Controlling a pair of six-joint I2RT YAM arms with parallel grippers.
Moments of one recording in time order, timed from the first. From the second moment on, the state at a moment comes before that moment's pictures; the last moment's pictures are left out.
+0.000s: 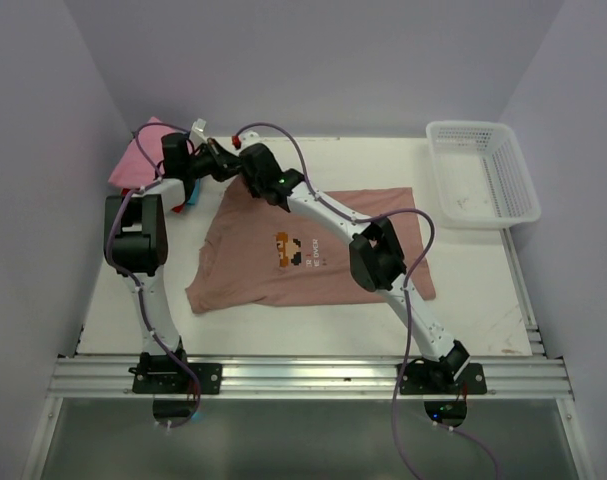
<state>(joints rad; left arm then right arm) 0.03 2.13 1.42 0.35 0.90 -0.91 0.80 2.55 2.42 -0.46 0.33 0.12</state>
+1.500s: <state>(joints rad) 0.07 2.11 1.36 0.40 0.92 -0.94 0.71 2.48 2.49 -0.46 0.69 -0.13</state>
